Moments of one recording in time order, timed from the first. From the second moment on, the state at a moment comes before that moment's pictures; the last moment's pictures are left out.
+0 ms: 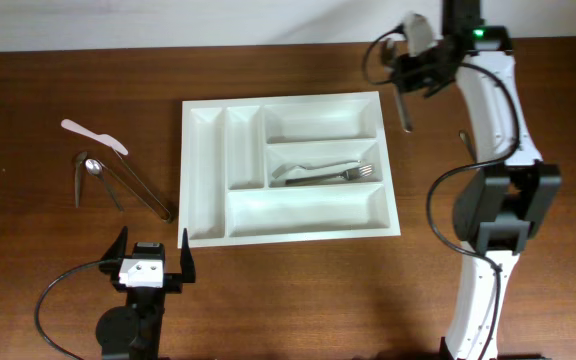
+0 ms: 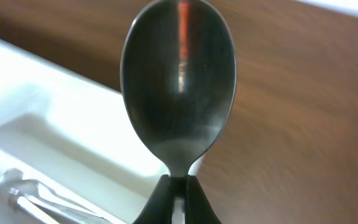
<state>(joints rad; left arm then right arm) 0.03 0.01 0.04 -0.12 0.04 0.13 0.01 2.34 2.29 -1.04 -0.40 -0.34</state>
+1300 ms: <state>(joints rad) 0.03 0.01 0.04 -0.12 0.04 0.13 0.29 2.48 2.29 -0.87 -0.32 -0.90</state>
